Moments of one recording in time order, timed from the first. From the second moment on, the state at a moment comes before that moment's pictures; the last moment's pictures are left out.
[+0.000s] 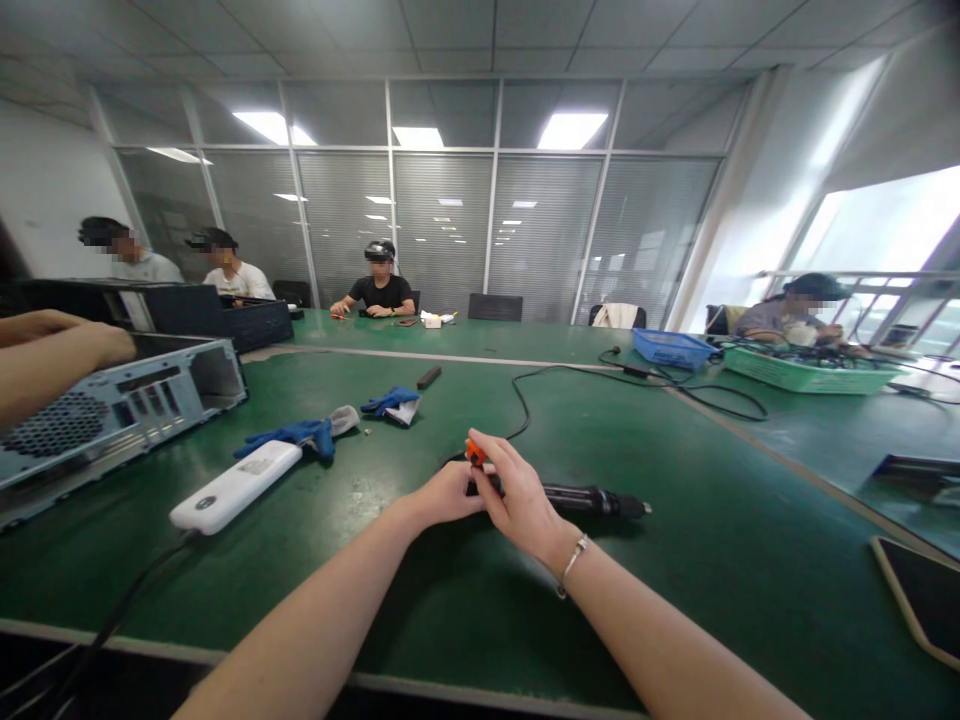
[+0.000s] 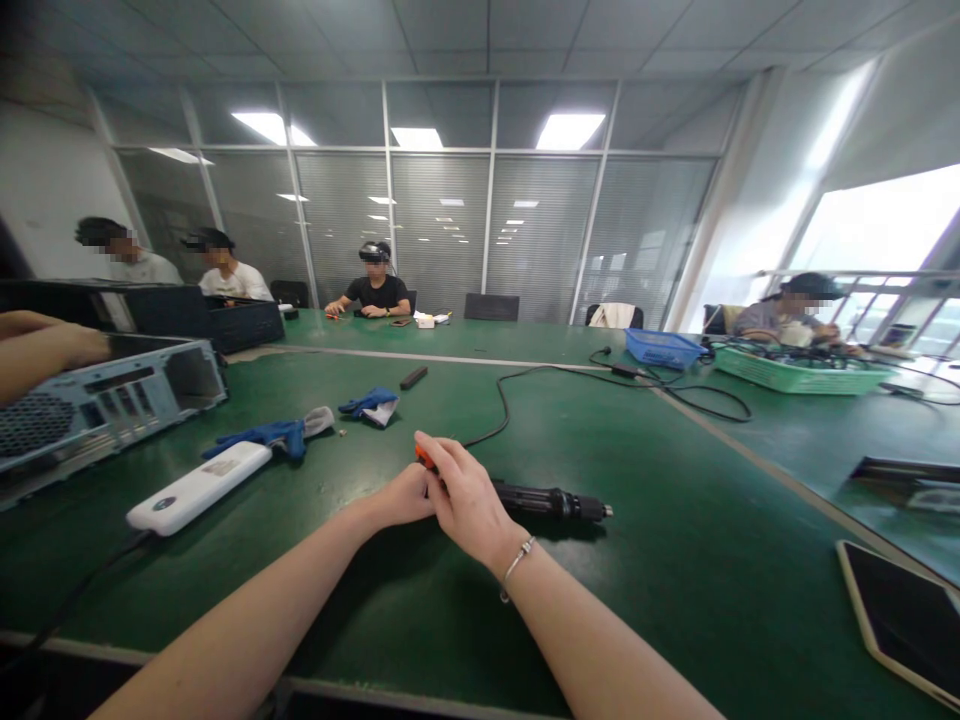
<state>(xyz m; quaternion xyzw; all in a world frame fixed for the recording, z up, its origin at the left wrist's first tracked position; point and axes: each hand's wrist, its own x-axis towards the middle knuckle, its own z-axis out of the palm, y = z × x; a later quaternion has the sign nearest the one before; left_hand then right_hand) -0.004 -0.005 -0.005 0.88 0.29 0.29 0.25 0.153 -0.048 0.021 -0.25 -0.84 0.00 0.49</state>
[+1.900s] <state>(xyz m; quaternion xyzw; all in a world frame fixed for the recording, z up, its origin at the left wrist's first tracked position) -0.007 -0.007 0.001 0.88 0.34 0.24 0.23 0.312 -0.030 0.004 -0.45 -0.83 0.14 0.30</state>
